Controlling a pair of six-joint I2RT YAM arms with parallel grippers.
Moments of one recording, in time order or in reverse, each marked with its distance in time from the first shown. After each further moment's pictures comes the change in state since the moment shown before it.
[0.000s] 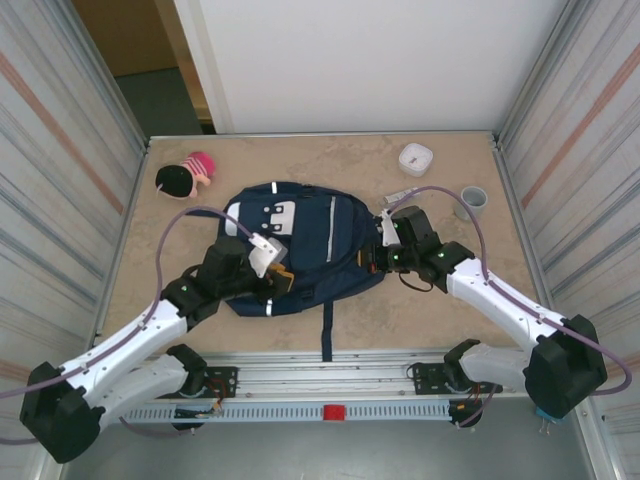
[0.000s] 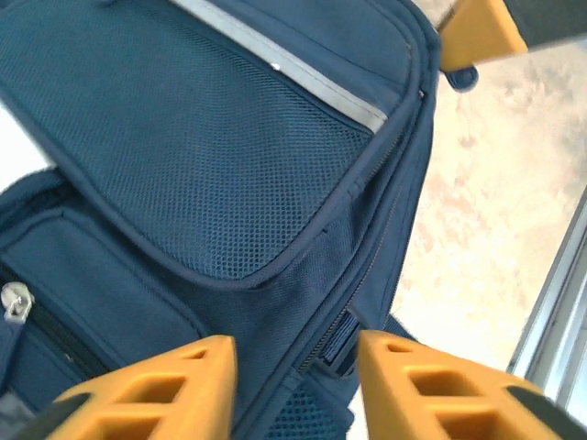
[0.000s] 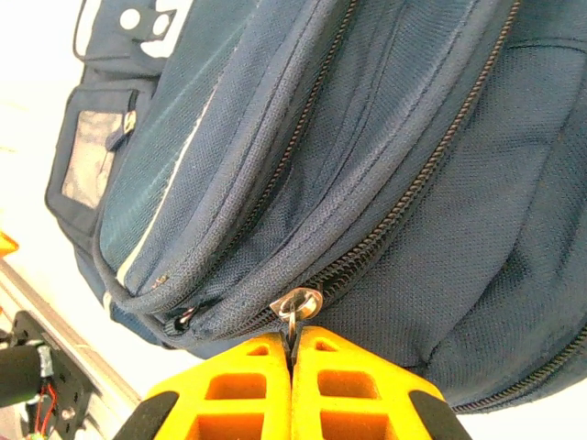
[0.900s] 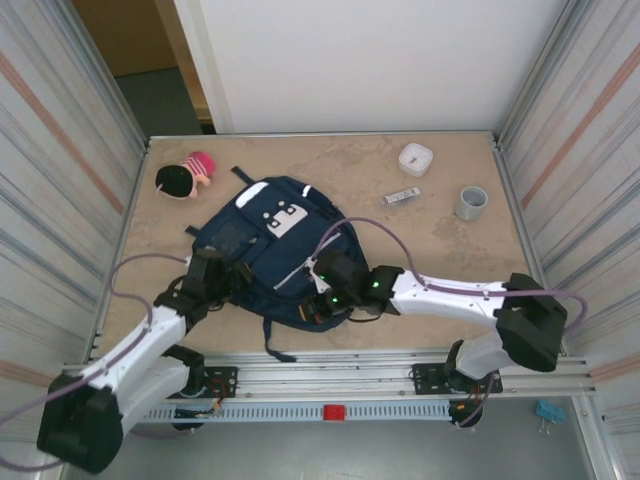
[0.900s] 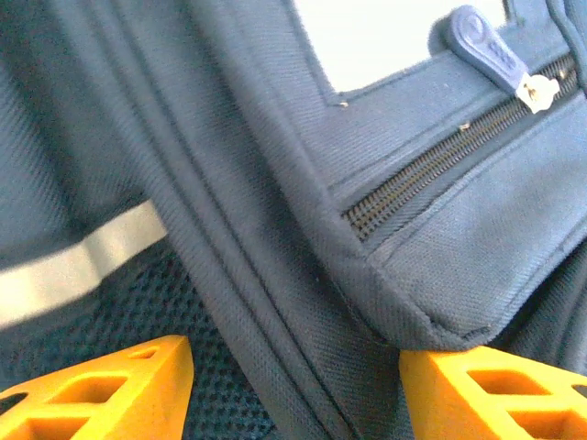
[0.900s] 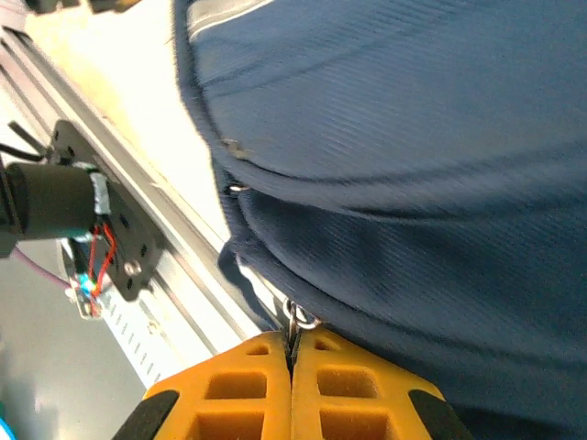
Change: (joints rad) left arm 0.313 0.084 -0.146 -0.026 -0.257 -0.788; right arm 0.534 0.304 0.120 0.119 0.061 0.179
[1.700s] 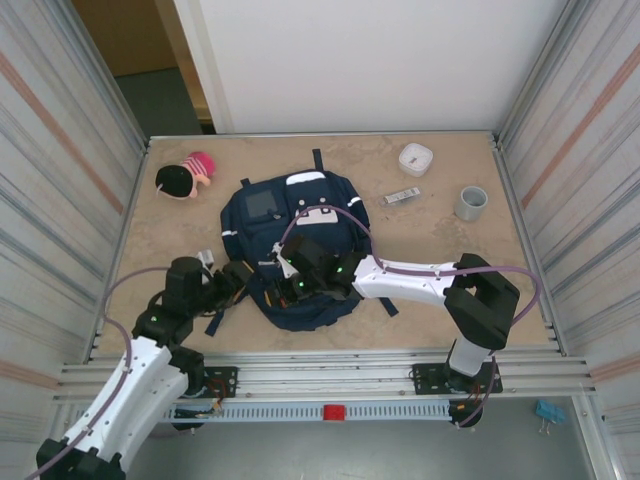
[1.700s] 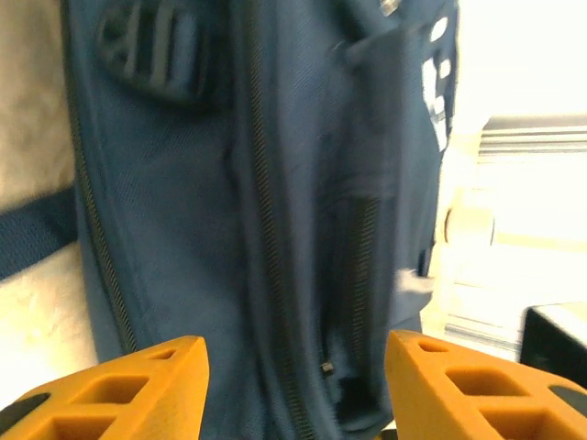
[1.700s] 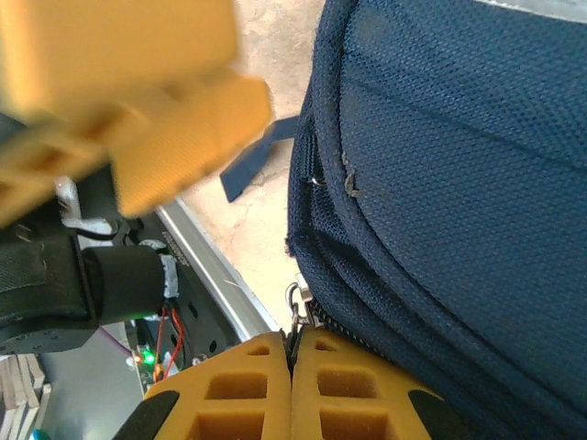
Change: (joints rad) left arm 0.005 -0.374 -0.062 -0.098 0.310 -0.254; right arm -0.008 0.235 0.215 0.111 -0.064 0.023
